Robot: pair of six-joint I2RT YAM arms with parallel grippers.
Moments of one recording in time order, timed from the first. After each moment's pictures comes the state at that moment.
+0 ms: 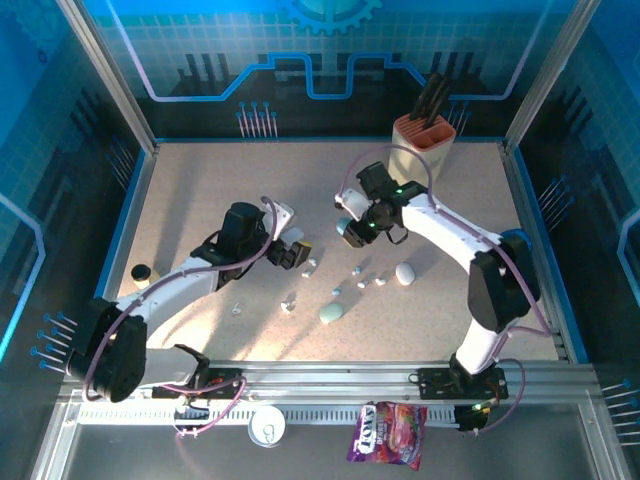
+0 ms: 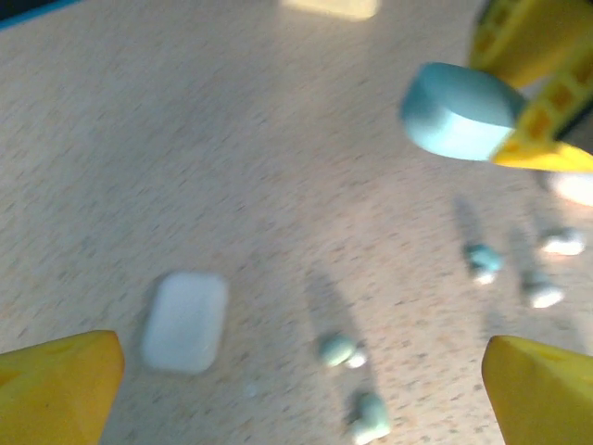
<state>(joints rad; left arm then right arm) -0.42 1.29 0.72 0.00 0.29 0.11 0.51 1.72 1.39 -0.80 -0.21 -0.30</state>
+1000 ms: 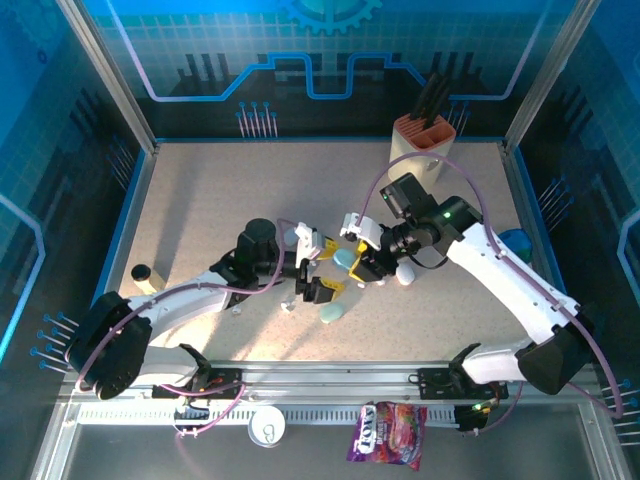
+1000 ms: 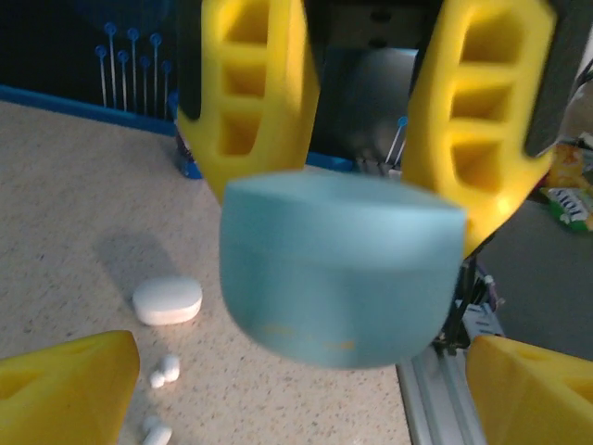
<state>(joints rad) -0.62 1.31 0.63 0.45 0.89 -0.03 0.61 1.33 1.36 -1.13 -0.55 -0.52</state>
